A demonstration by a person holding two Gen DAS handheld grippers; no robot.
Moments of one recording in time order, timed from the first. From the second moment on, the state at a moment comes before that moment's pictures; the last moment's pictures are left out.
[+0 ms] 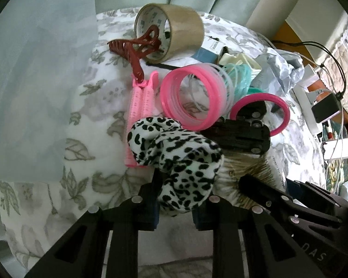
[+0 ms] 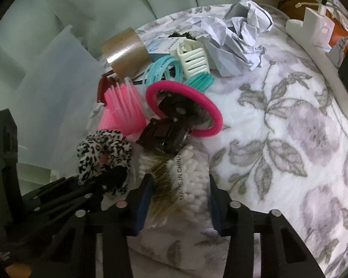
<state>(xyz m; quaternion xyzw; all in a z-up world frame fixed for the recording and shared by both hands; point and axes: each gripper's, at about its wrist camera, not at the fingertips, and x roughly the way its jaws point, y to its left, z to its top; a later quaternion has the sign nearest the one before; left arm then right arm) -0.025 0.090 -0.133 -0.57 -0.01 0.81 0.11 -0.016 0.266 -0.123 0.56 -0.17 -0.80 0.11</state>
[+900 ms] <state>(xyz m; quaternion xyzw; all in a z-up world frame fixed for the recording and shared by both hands) -0.012 0.077 -0.040 -0.45 0.00 0.88 0.11 0.041 0.248 -0.053 0.44 -0.18 -0.87 0.13</state>
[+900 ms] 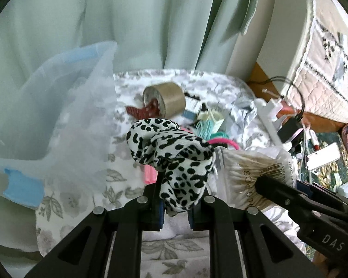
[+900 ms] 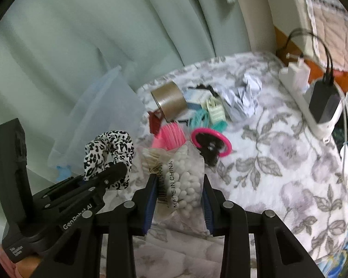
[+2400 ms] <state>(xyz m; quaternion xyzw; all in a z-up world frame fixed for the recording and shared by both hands) -0.004 -0.087 0.014 -0.35 -0.14 0.93 0.03 0.037 0.102 0.030 0.39 -0.01 -0.90 0.19</state>
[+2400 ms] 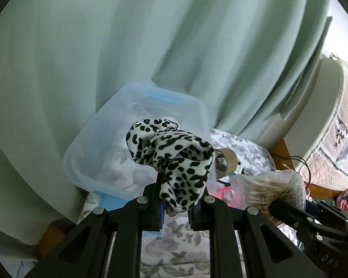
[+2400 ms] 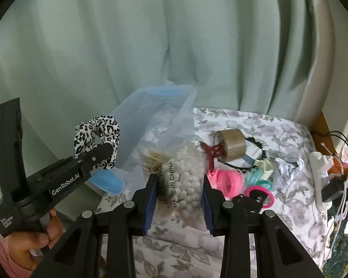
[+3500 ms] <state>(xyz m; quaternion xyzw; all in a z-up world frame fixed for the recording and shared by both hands) -0.052 -0.139 -0.024 -0.39 -0.17 0.90 0.00 -0.042 0.029 0.005 0.42 0.00 -0.88 0.23</state>
